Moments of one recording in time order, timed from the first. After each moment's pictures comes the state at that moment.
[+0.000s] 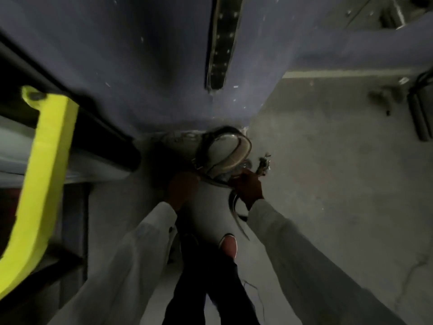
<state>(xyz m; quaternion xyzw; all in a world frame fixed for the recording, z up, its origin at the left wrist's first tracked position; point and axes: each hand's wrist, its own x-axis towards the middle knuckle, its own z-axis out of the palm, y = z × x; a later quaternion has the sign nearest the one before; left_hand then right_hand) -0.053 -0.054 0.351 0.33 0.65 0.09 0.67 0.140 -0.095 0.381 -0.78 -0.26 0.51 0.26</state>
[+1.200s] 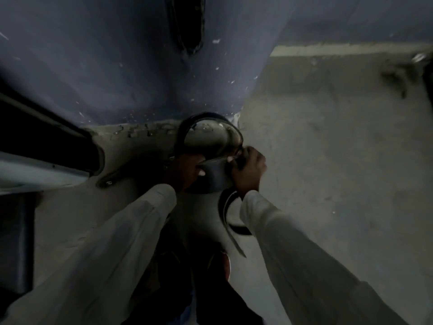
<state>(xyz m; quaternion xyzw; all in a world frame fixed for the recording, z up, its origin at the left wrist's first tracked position) 0.039 0.006 0.144 0.74 0.51 -0.01 0.44 0.216 -0.060 0.145 -0.85 -0.35 0.30 0.26</state>
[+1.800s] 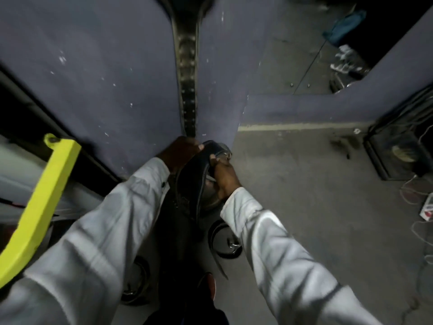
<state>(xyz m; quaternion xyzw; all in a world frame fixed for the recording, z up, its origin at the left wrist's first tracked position) 0.058 0.001 0.565 0.66 0.50 0.17 0.53 0.183 -0.080 0.547 -0.66 -0.19 0.58 0.43</state>
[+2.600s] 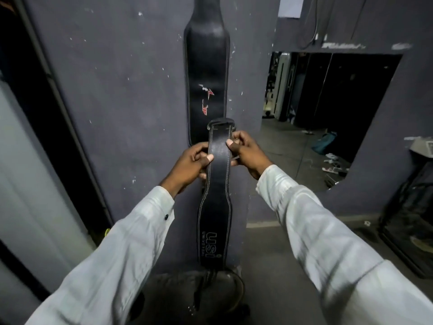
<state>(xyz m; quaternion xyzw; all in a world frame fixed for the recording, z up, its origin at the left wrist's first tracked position) 0.032 -0.060 0.857 0.70 0.35 0.44 0.45 0.216 -0.070 0.882 -0.49 -0.58 0.39 0.53</state>
